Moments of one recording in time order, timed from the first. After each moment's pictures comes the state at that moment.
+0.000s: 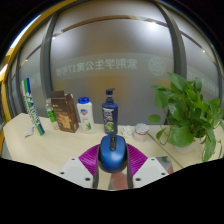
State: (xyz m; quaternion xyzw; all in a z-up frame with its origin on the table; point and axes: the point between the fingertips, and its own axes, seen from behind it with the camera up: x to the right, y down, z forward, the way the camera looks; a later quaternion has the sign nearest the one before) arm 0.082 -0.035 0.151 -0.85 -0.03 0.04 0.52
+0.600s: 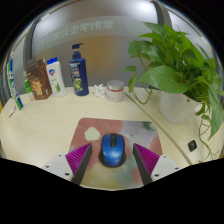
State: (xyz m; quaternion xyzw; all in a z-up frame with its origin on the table) arm 0.194 -0.075 0.006 -0.92 0.00 -0.01 0.39
